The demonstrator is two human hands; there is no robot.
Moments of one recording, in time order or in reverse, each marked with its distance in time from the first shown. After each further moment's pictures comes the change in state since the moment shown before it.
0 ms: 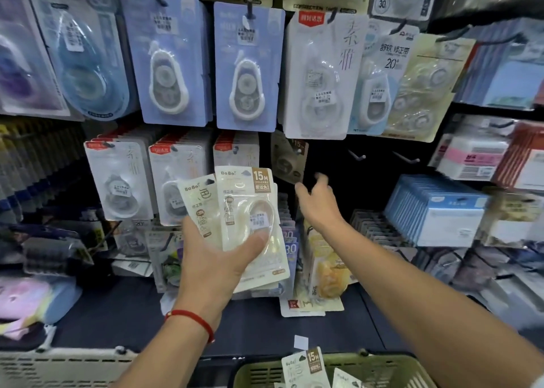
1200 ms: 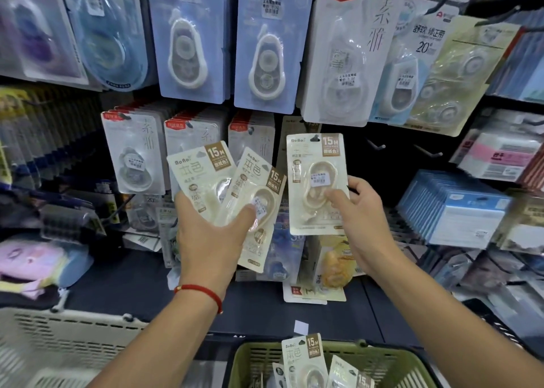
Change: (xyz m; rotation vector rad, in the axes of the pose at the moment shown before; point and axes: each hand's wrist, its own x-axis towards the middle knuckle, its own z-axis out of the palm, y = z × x) left_hand -0.001 0.003 -0.004 0.084 0.218 0.098; right_hand -0.080 0.009 -0.046 0.575 -0.080 -0.069
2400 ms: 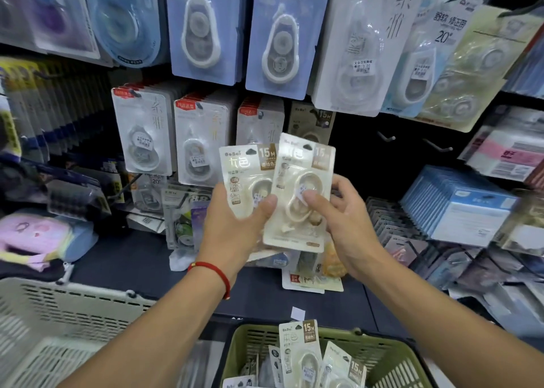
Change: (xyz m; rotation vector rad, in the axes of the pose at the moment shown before) left_hand -0.007 -0.006 0.008 0.014 -0.230 -0.099; right_hand -0.028 0.005 0.020 0.102 -0.204 0.013
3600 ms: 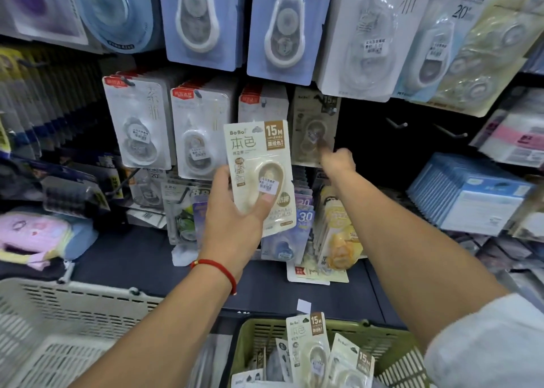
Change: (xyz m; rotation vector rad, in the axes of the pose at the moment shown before) left_hand 0.007 -0.004 -0.003 0.002 0.016 0.047; right_hand 0.175 0.049 -0.015 -0.535 0.448 0.302
